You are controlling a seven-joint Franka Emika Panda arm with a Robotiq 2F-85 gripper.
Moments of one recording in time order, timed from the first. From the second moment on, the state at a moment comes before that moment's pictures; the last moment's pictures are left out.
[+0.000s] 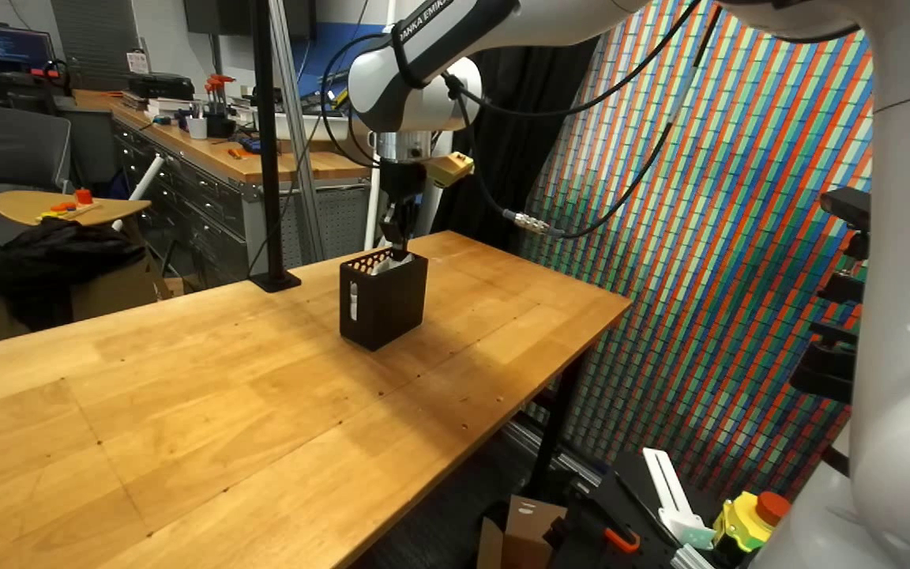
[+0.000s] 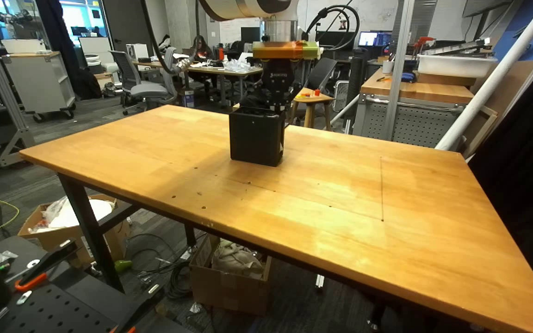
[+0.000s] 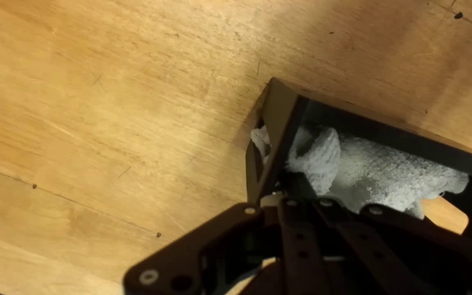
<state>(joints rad) -0.18 0.39 0.00 -1.71 -0.07 2.11 -0.60</state>
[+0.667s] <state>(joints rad) -0.18 0.40 0.02 -1.74 -0.02 2.11 -0.60</state>
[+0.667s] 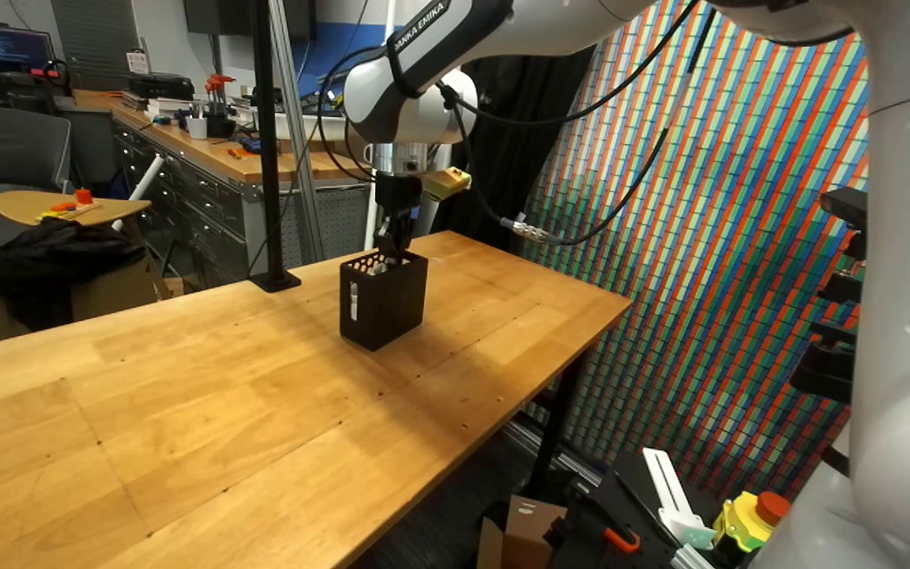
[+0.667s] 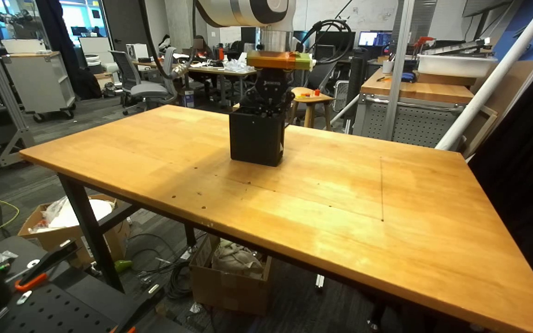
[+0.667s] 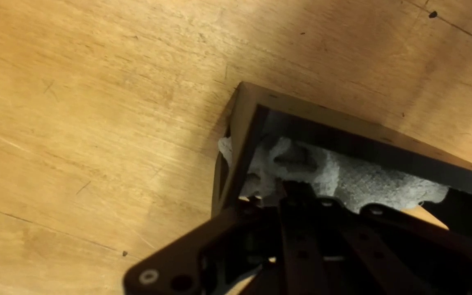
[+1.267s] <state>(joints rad) -0.17 0.41 0.03 -1.74 -0.01 2.11 -0.60</state>
